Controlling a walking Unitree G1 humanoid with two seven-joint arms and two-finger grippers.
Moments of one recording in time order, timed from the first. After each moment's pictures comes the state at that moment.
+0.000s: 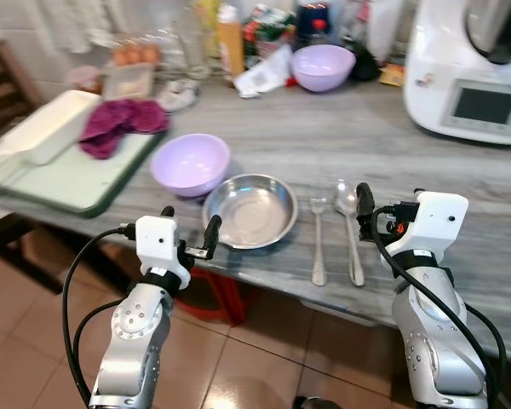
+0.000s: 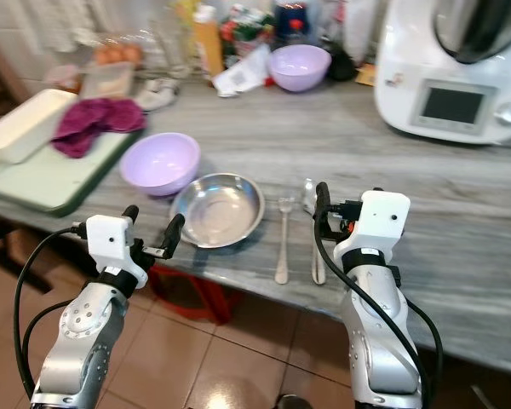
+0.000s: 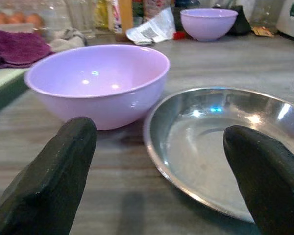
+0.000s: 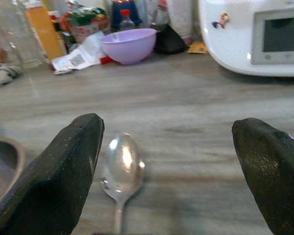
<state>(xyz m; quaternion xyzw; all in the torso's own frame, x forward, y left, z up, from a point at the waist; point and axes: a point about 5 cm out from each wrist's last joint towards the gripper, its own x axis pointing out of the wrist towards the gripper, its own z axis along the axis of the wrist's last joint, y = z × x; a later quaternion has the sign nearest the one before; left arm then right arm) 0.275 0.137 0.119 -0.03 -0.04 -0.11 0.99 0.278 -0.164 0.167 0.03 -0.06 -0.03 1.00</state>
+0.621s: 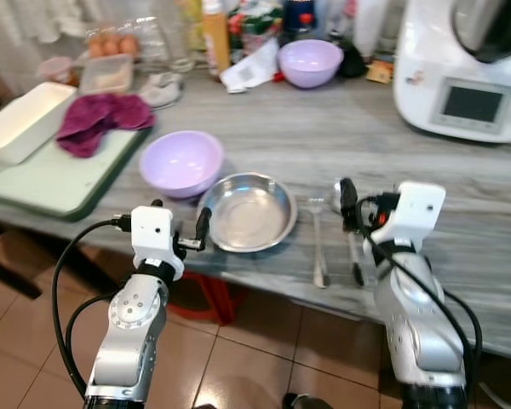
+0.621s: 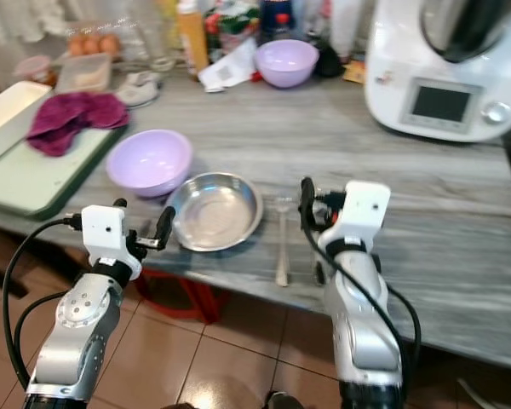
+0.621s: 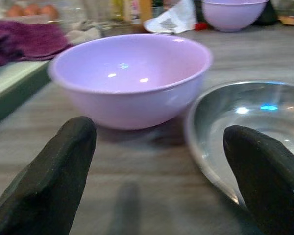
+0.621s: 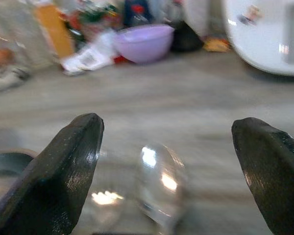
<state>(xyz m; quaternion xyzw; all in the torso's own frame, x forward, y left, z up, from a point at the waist) 0.285 0.145 0.126 0.00 -0.03 -0.07 1.00 0.299 -0.145 0.172 0.06 -0.07 0.00 1.00</state>
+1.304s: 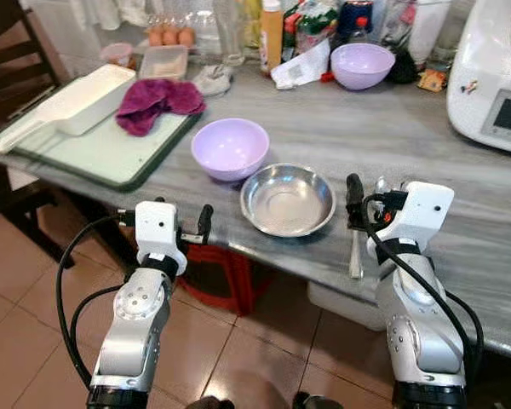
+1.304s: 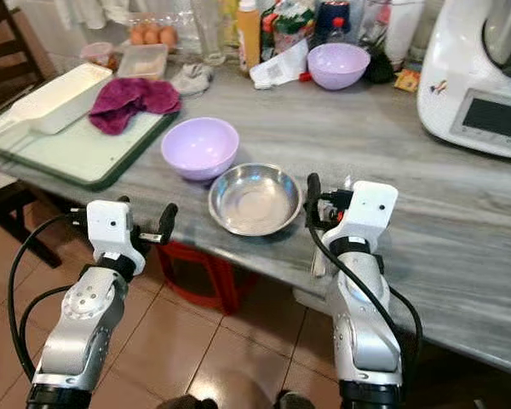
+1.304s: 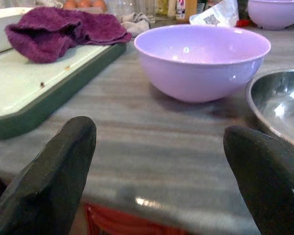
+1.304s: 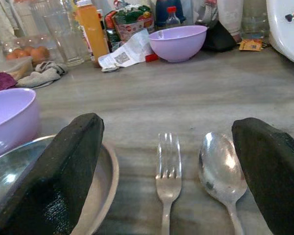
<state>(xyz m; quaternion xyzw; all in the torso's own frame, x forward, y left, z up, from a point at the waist) 0.295 0.141 0.130 0.00 -0.03 -0.07 1.00 0.296 -0.154 0.169 0.07 -0.08 -0.03 0.99</state>
